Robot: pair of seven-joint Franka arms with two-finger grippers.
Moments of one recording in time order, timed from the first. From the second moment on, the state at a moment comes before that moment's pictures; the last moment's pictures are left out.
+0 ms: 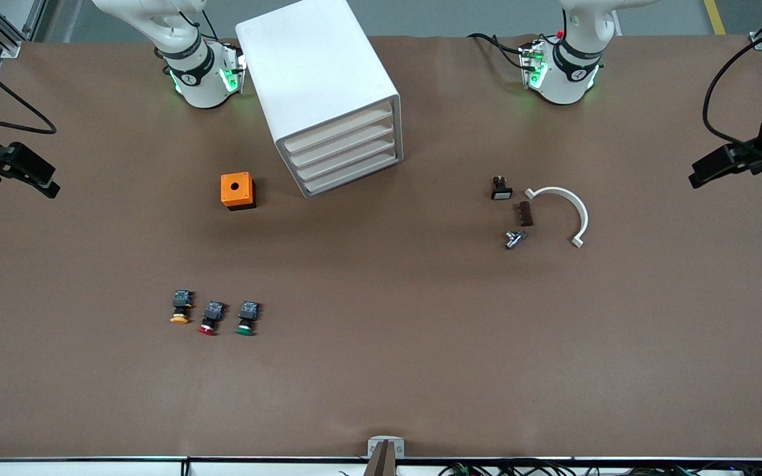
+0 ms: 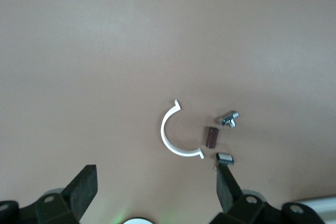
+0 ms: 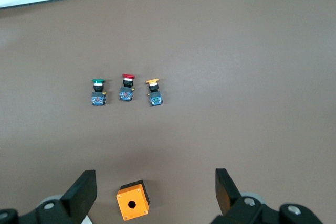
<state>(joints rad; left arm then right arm) 0.08 0.02 -0.10 -1.49 0.00 1.46 -0.22 0.00 -0.02 0.01 -1.56 -0.02 1.66 0.18</state>
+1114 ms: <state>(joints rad) 0.02 -0.06 -0.05 -1.60 -0.01 1.51 -0.20 0.00 -0.03 0.01 -1.56 -0.02 1.66 0.17</state>
